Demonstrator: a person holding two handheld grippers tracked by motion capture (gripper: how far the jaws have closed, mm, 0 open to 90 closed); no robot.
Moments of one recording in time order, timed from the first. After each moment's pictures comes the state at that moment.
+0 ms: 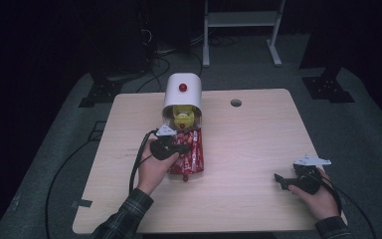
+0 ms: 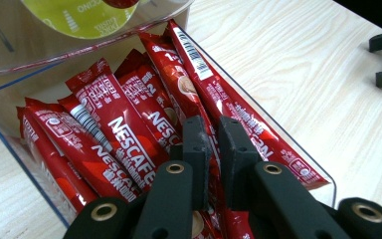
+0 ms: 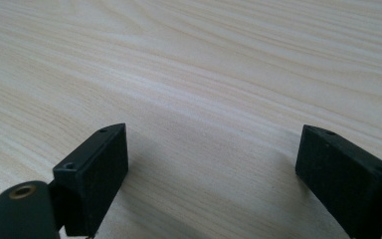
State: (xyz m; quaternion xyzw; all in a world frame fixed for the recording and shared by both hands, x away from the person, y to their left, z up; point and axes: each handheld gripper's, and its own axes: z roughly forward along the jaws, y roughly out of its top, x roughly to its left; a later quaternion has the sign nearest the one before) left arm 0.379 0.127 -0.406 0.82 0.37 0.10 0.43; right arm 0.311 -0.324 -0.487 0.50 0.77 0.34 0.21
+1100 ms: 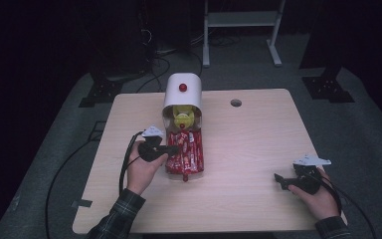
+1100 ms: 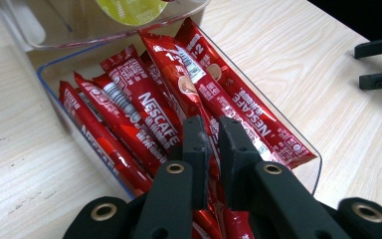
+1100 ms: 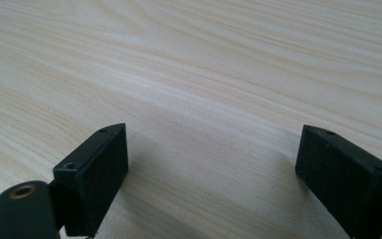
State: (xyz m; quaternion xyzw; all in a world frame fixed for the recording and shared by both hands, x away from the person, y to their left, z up) left arm 0.370 0.157 -0.400 0.81 0.39 0.09 0.44; right arm 0.311 -0.324 -0.487 0.50 0.77 0.34 0.21
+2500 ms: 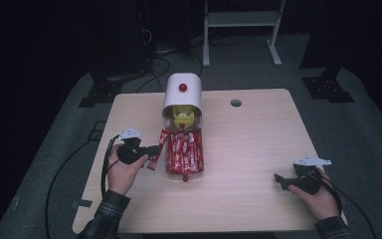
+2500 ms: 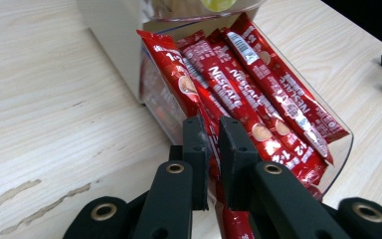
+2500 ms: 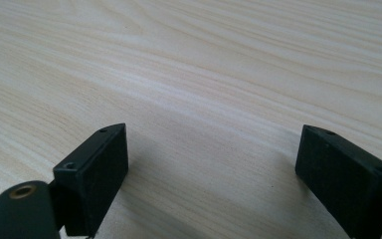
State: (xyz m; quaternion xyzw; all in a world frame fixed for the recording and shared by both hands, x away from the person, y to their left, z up) left arm 0.360 0.212 -0.397 0.78 0.43 0.11 0.44; right arm 0.310 -0.324 -0.487 0.50 0.77 0.34 0.21
